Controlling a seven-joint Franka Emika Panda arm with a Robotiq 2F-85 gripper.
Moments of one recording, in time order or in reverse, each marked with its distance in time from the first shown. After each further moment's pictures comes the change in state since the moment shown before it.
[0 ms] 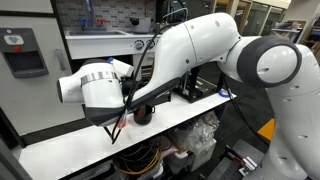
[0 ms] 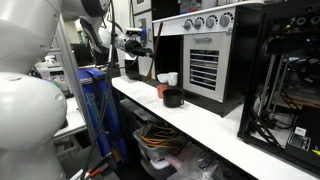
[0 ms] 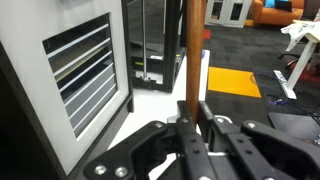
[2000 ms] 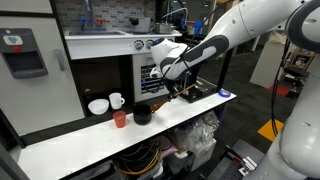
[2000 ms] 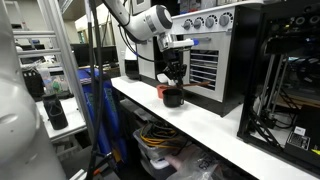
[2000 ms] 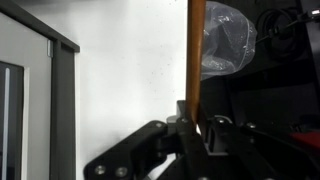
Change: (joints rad) arm -0.478 -0.496 -0.205 -0.673 0.703 0.971 -0.102
